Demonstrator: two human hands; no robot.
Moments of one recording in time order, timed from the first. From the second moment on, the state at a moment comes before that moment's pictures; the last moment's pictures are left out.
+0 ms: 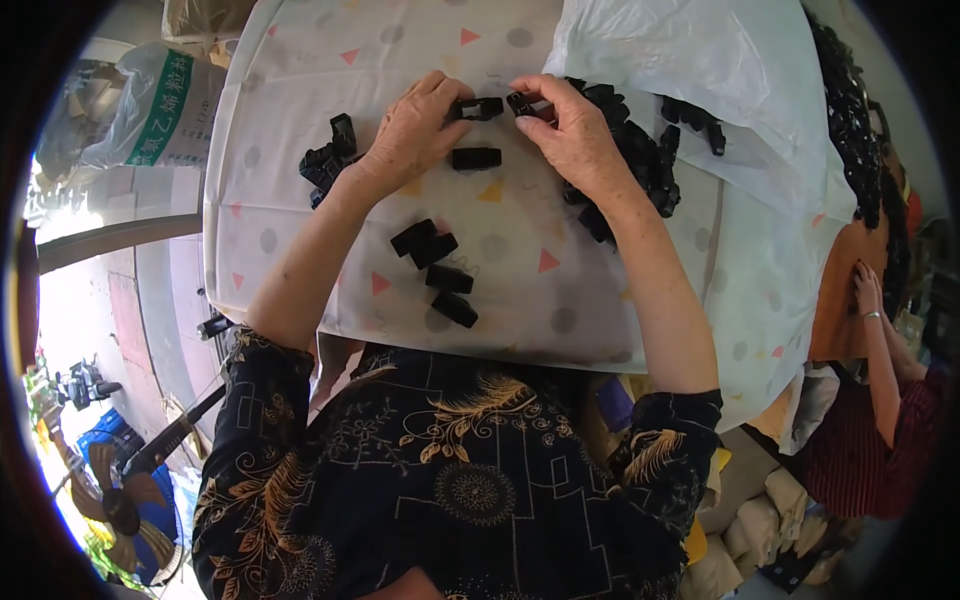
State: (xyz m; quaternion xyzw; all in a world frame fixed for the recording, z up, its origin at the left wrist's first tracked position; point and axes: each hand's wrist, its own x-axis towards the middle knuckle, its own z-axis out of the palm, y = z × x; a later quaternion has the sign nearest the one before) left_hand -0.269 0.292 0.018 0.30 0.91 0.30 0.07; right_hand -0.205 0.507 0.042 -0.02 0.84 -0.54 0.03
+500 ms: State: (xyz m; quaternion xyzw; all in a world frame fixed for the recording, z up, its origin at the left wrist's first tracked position) left_hand -0.266 0.288 0.016 0.34 0.88 0.33 0.06; right_hand -0.210 0.484 0.044 -0.24 0.92 -0.29 -0.10
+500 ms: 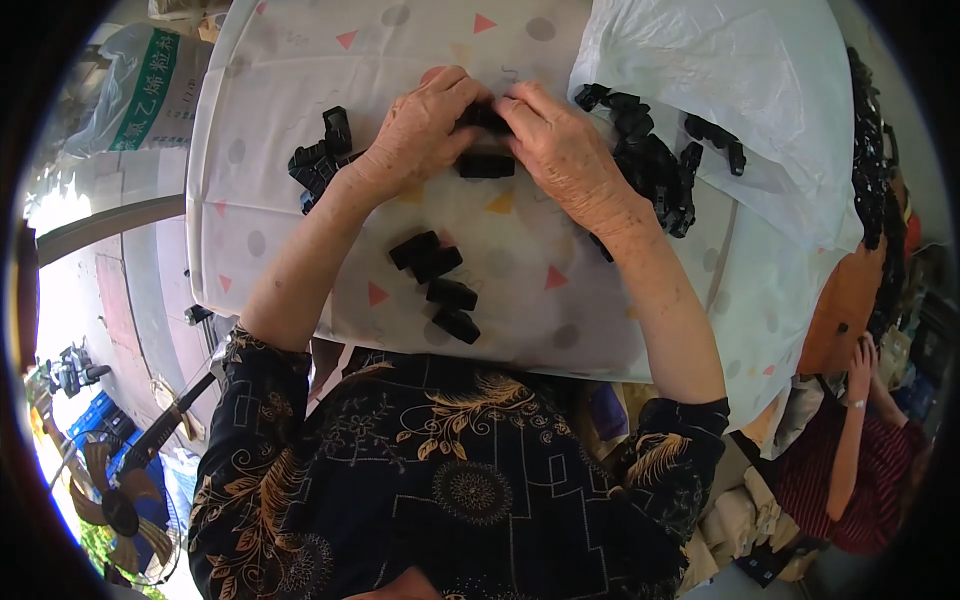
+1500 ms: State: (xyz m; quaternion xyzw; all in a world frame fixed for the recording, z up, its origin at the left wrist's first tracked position) left_hand -0.264 0.286 0.027 0.31 0.88 0.36 0.05; right_hand -0.222 0.481 0.028 -0.21 0.97 -0.09 -0.04
